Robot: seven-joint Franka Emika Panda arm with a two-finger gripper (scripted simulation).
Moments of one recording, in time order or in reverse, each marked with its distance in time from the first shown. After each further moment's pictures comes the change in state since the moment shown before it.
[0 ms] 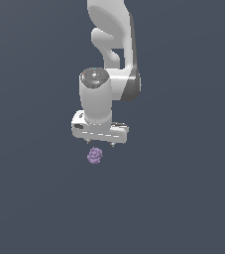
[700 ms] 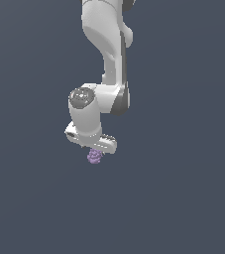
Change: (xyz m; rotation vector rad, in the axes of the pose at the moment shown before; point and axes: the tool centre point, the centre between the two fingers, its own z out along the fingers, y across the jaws) arm 0.004 0.034 0.053 0.004 -0.037 0.170
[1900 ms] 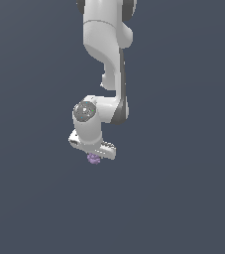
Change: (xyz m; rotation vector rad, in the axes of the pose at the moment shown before) arm 0.001 0.000 0.050 0.001 0.001 0.005
